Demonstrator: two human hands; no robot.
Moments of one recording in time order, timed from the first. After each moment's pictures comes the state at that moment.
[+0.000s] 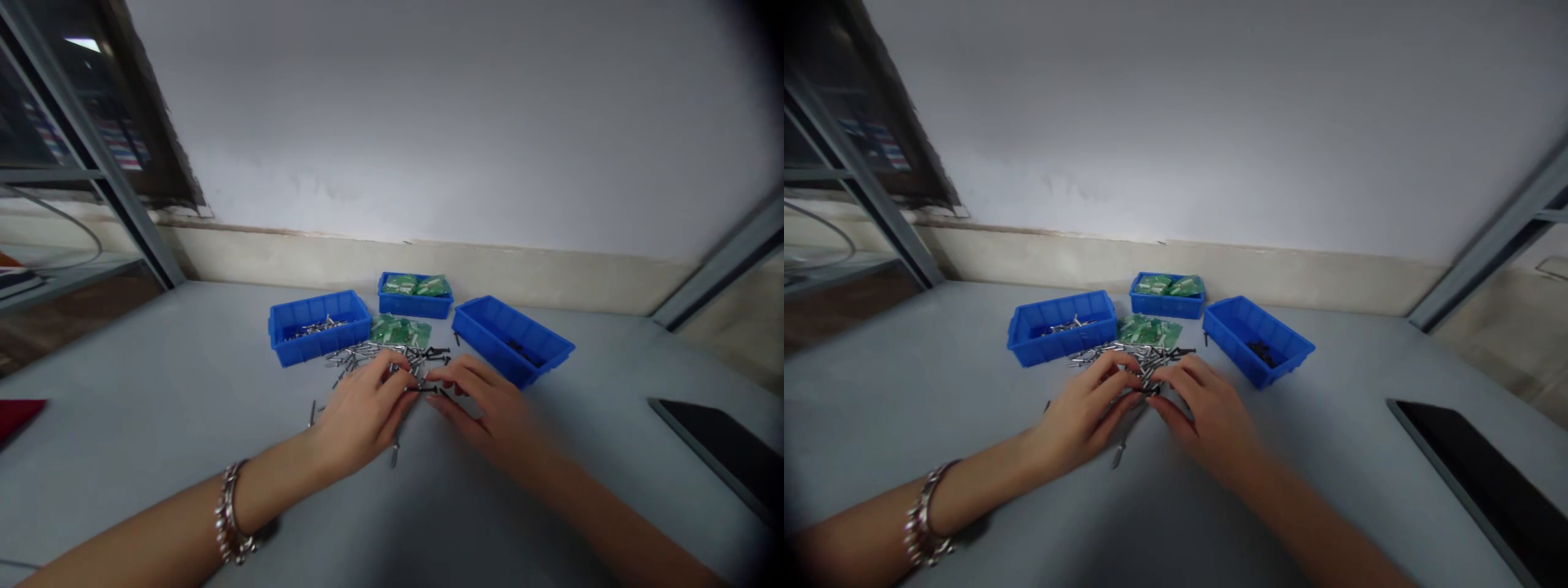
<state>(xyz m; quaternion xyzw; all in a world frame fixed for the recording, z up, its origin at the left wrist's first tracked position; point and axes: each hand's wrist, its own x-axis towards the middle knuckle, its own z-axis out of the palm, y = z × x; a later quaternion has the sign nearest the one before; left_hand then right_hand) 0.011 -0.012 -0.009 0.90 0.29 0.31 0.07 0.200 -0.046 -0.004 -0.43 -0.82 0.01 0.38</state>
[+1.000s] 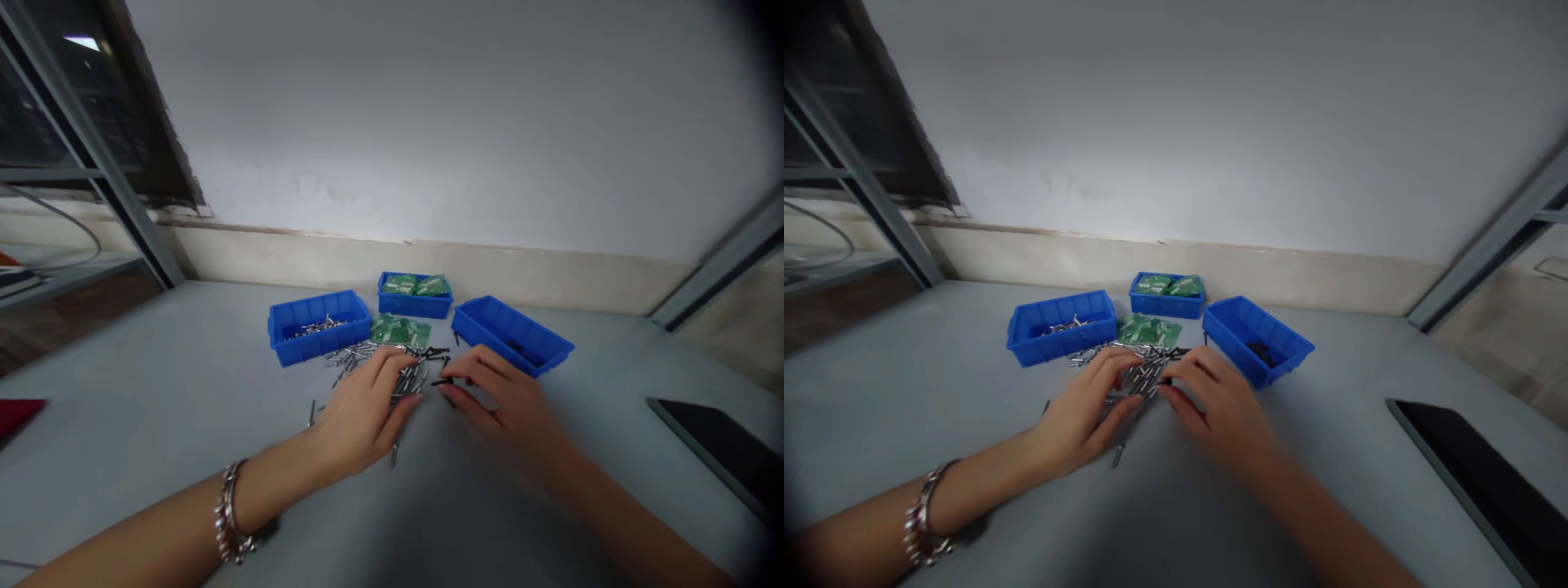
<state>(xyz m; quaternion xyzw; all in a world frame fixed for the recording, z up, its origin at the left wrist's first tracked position) 0.011 -0.013 -0.011 0.89 0.31 0.32 0.11 0.207 -0.046 0.010 -0.44 -0.82 -0.05 0.37</state>
